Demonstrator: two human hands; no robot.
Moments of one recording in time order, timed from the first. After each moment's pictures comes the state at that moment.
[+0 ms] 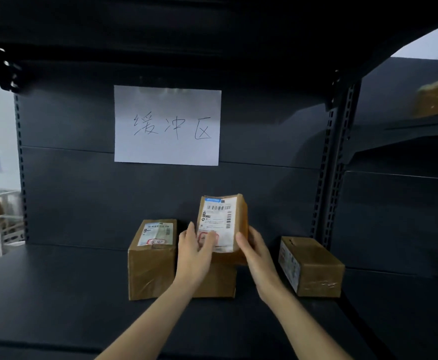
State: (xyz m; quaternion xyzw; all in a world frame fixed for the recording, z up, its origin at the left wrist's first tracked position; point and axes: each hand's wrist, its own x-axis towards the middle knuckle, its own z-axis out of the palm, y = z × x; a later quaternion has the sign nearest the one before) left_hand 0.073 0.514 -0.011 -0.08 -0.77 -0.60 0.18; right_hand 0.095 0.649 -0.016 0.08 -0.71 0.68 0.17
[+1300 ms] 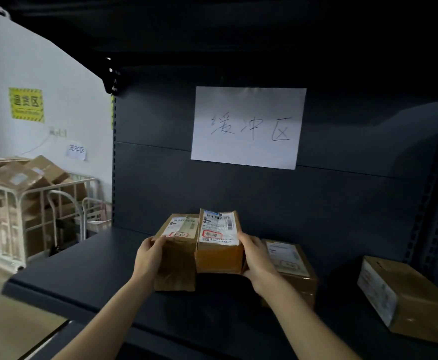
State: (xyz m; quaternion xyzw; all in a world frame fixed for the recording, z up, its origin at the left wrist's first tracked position) left_hand 0.041 0.299 -0.043 0.16 -0.65 -0.72 0.20; right_hand 0.033 0.505 -0.015 -0.03 -0.69 0.72 -0.02
